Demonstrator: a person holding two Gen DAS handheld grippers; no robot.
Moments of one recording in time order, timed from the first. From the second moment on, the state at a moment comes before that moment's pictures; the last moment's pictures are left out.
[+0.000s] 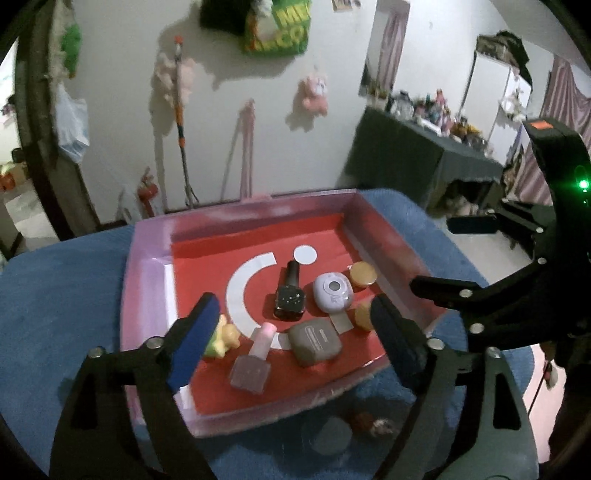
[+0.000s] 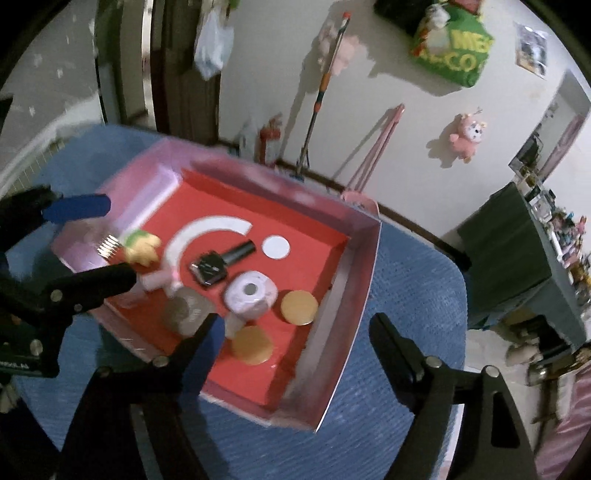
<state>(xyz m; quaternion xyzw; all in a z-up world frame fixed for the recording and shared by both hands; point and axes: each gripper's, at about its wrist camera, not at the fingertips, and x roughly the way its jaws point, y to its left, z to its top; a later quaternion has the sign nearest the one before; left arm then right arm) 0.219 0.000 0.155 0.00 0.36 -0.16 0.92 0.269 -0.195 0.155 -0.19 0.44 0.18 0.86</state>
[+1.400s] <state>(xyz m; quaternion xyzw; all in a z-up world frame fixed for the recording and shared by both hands) 0.078 0.021 0.056 0.00 0.34 -0.04 0.94 0.089 -0.220 0.061 -0.02 0.31 0.14 0.94</state>
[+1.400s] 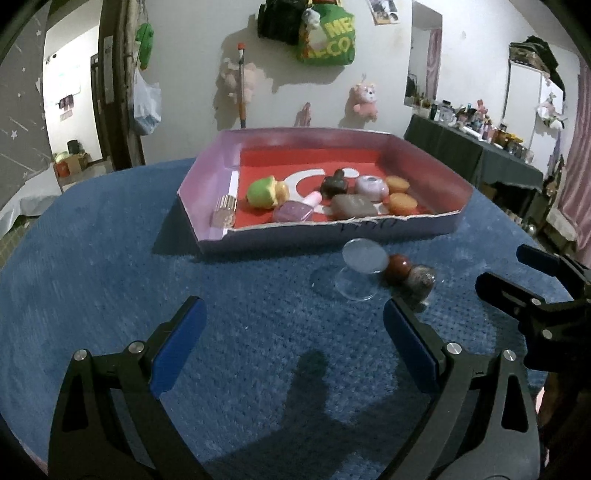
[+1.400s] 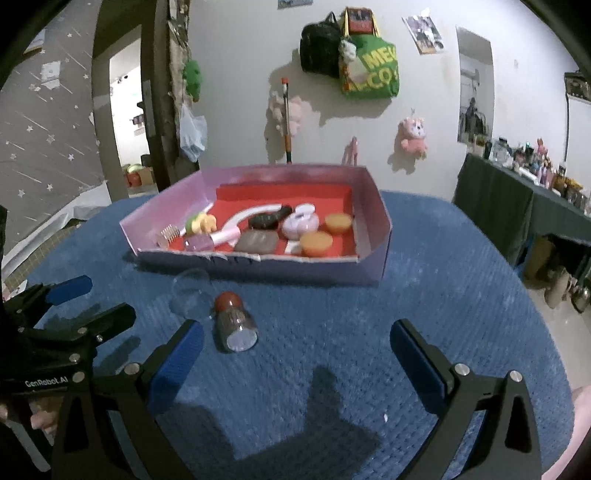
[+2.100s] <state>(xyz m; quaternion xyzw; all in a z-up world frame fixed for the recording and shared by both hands) 0.106 0.020 0.055 0.00 0.39 -0.10 0.91 0.117 -0.206 0.049 -0.04 0.37 0.19 0.91</state>
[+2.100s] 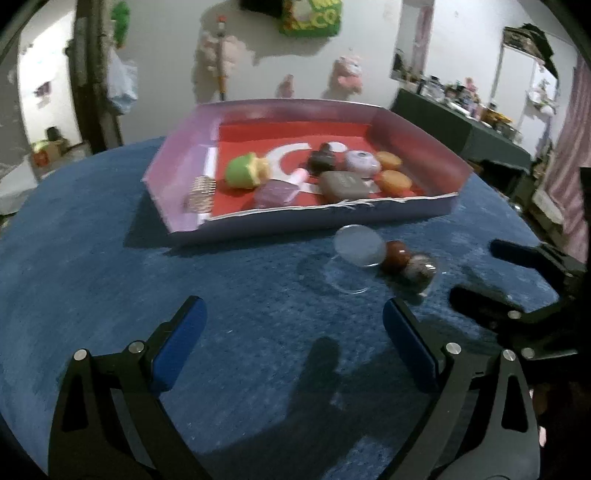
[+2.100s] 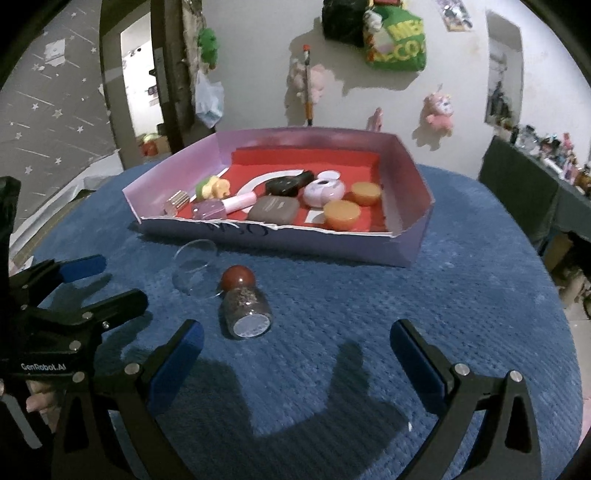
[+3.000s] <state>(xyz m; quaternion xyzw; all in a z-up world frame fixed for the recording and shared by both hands) 0.165 -0.016 0.048 0.03 0.45 -0.20 0.87 0.158 -0.171 0.033 -0.11 0.43 0.26 0.86</state>
